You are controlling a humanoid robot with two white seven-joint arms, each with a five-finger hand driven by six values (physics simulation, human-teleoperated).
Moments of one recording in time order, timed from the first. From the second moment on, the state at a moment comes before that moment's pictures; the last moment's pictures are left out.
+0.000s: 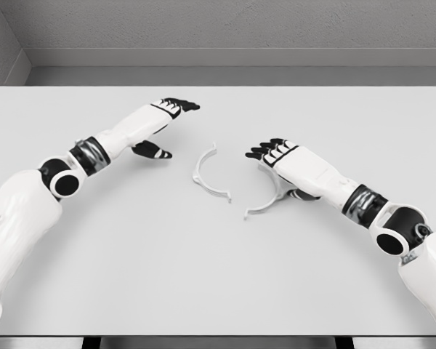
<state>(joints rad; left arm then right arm) -0.66 0.36 -0.60 -0.95 -0.54 -0.61 -0.06 -0.25 -0.48 0.38 -1.57 0.78 -0.42 0.23</state>
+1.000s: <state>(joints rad) -0.77 0.22 -0.63 -0.76 -0.54 -0.61 -0.06 -0.16 -0.53 0.36 -1.74 0.76 -0.42 0.26</state>
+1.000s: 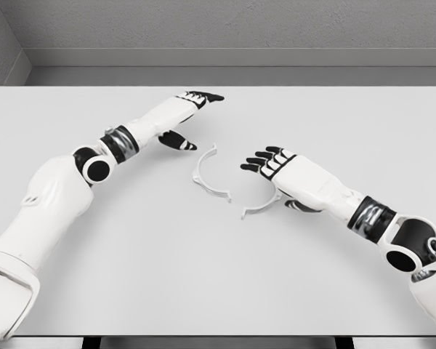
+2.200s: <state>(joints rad) -0.76 0.15 -0.63 -0.70 -0.55 -0.61 -0.06 -0.25 -0.47 0.44 -1.62 0.77 -0.40 0.27</state>
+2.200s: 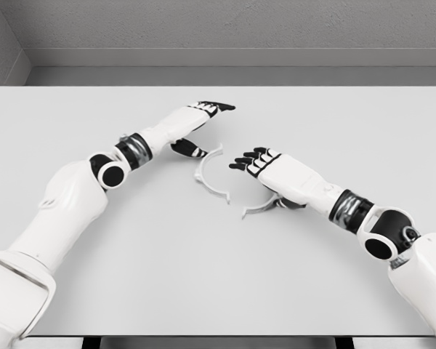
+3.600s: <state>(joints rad) -0.76 0.26 -0.59 -0.73 -0.56 -0.61 -0.06 -0.29 -0.49 0.39 -1.57 0.77 -0.40 0.27</state>
